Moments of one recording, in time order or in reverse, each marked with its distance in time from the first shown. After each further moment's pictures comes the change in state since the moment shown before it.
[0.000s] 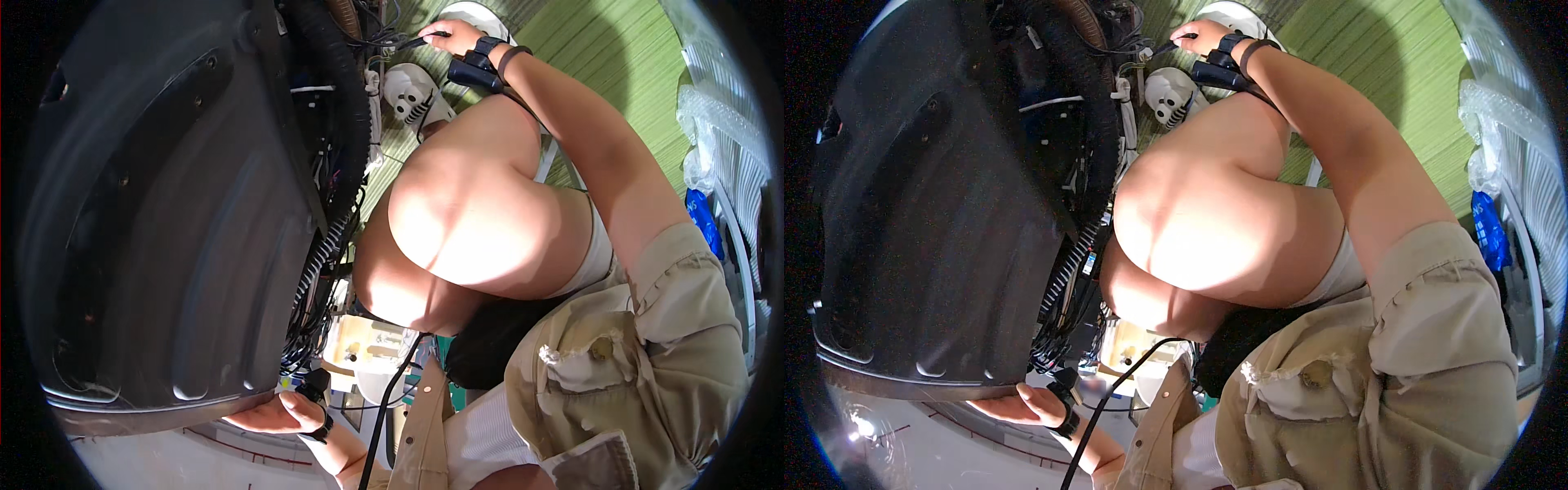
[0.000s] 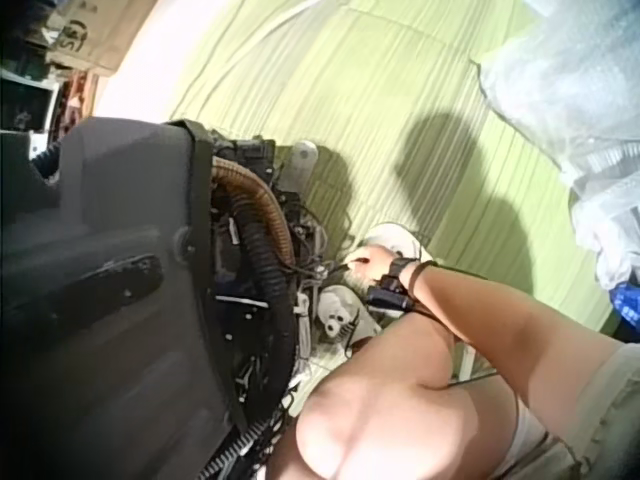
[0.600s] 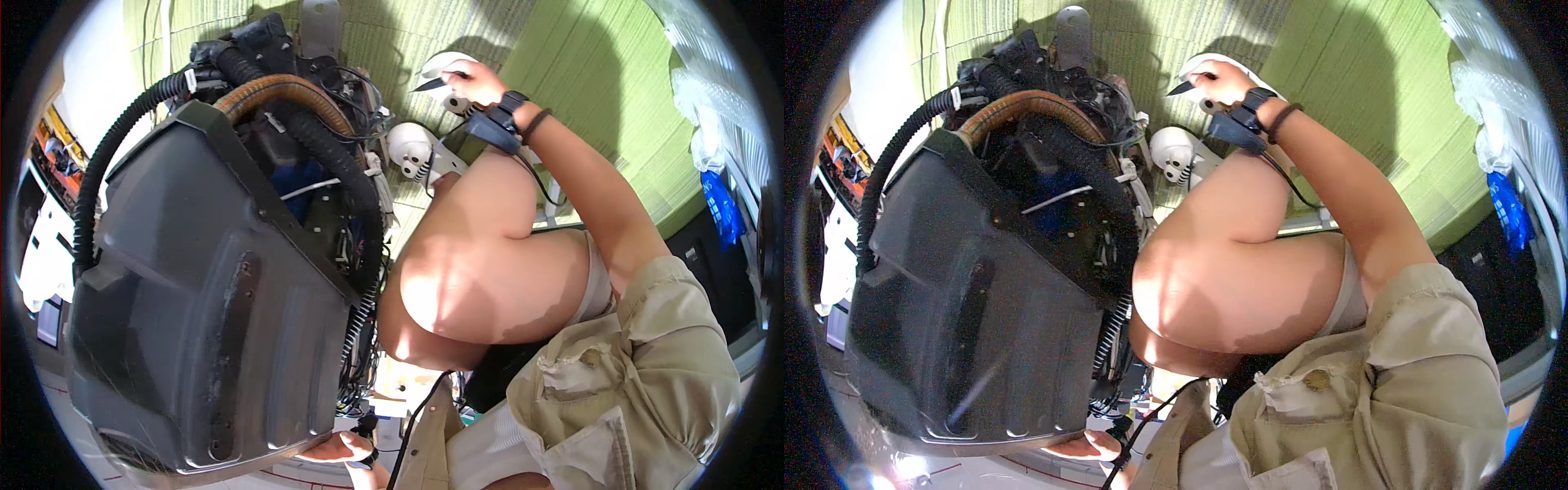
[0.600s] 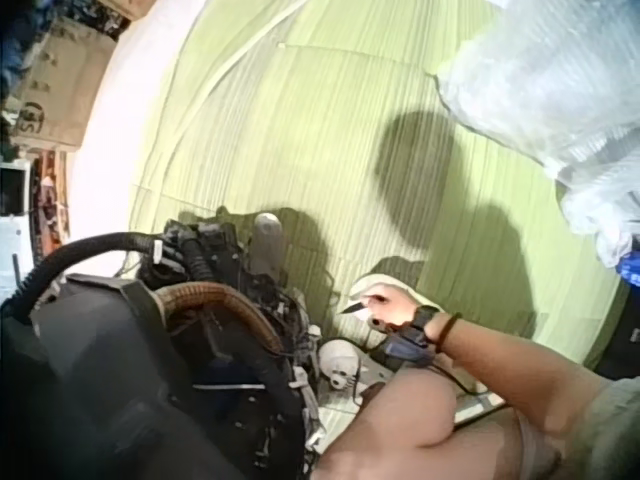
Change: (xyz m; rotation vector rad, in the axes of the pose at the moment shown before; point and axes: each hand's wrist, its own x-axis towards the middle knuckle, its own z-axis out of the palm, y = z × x) left_hand 0.009 -0.011 -0.005 -0.004 -0.159 0.154; right_hand -0.035 -0.011 -0.046 0.412 0.308 0.244
